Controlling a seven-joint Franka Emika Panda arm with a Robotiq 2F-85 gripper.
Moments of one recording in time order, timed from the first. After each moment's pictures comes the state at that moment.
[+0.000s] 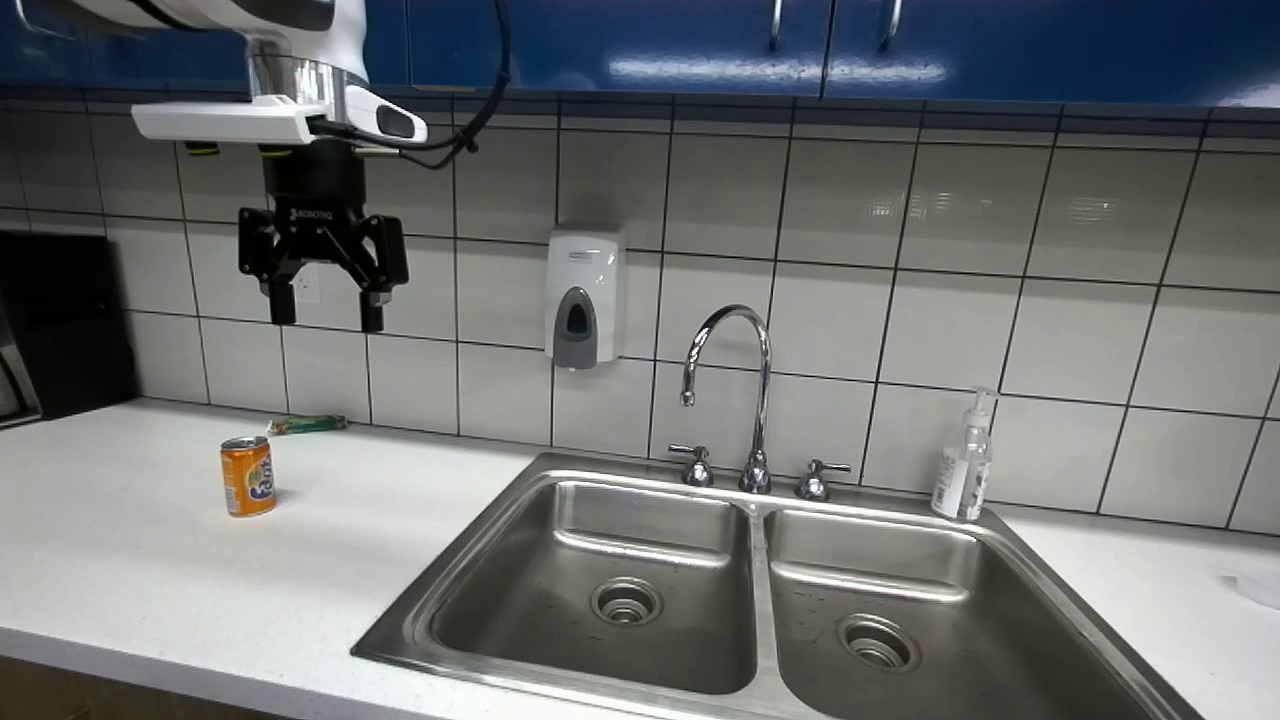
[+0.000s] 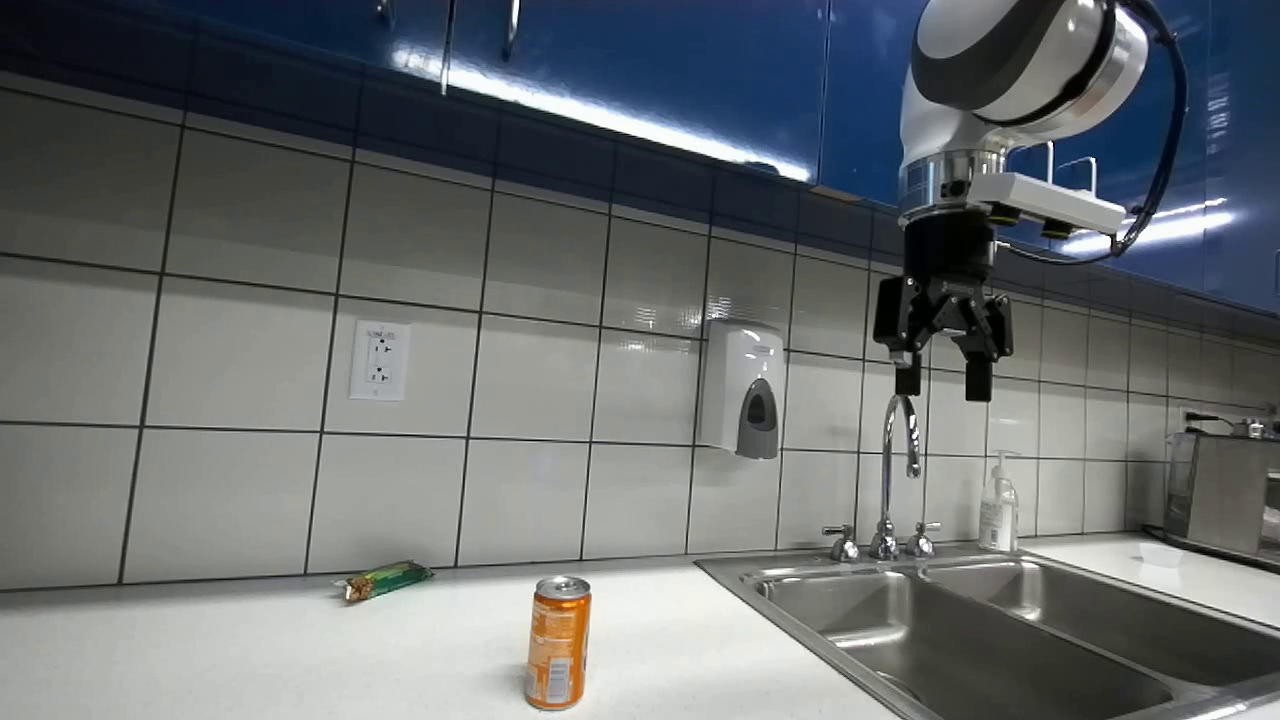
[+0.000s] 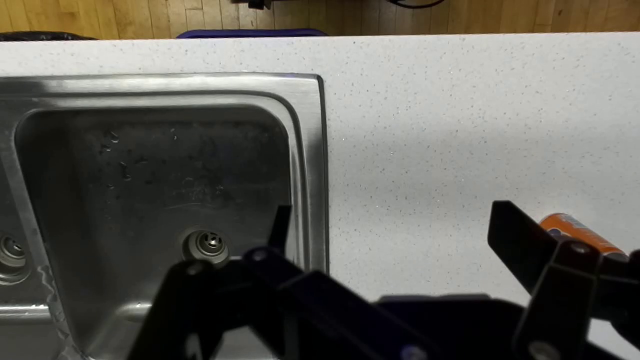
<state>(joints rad) 0.02 -0.59 -0.01 -2.50 -0.02 1.91 -0.01</state>
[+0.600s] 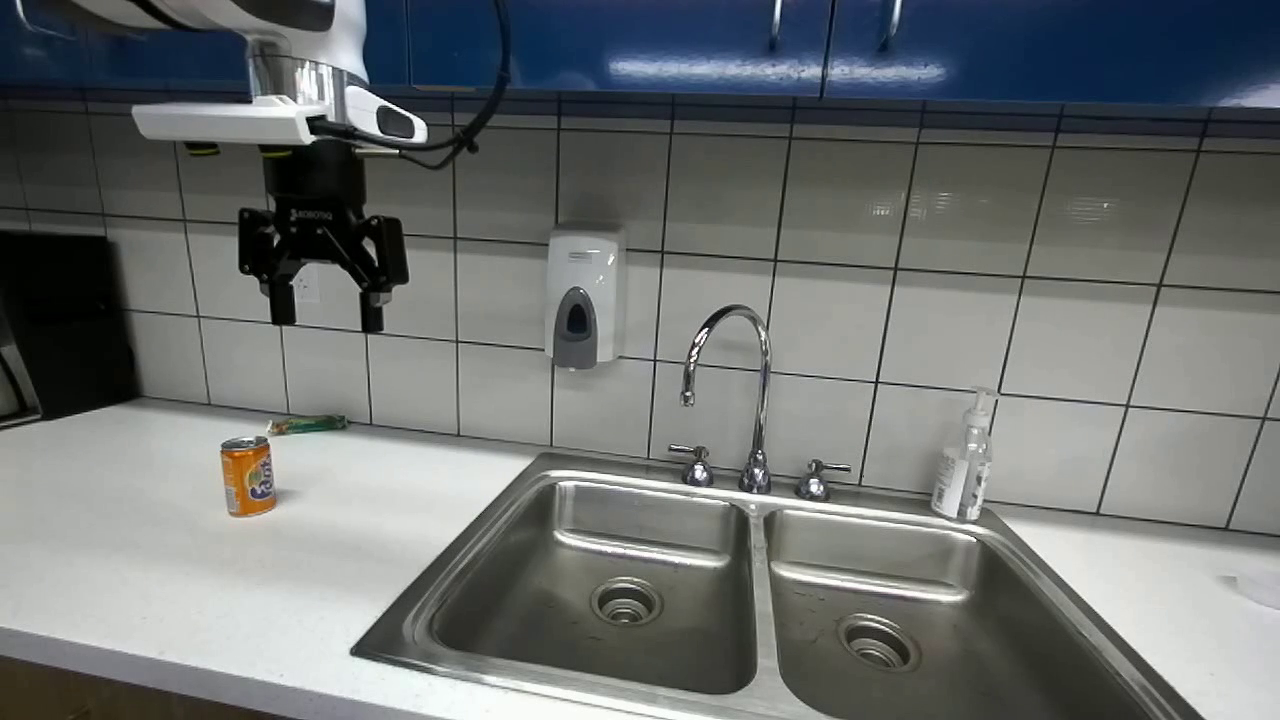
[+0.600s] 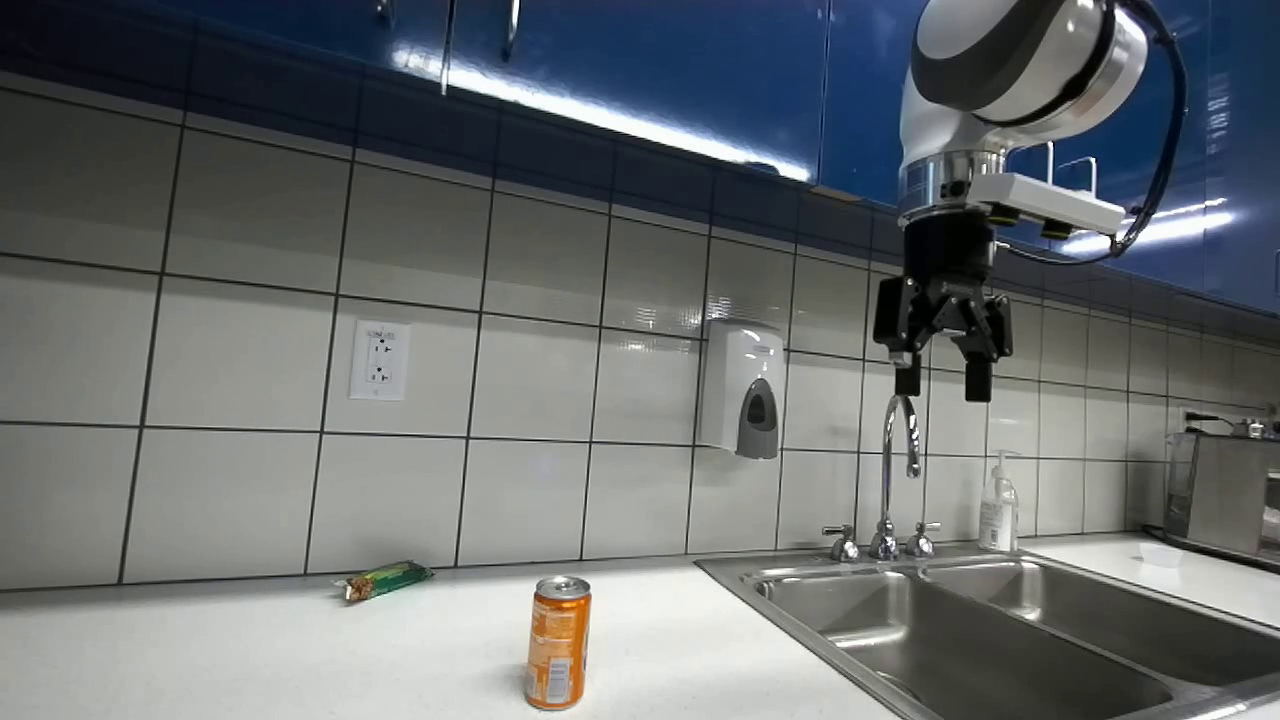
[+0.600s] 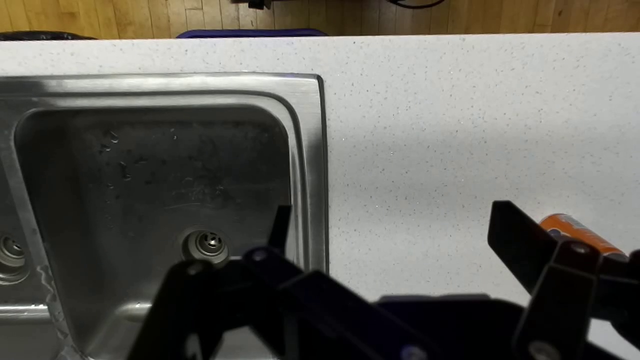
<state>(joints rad) 0.02 -0.59 -0.01 -2.50 -0.02 1.91 -0.02</state>
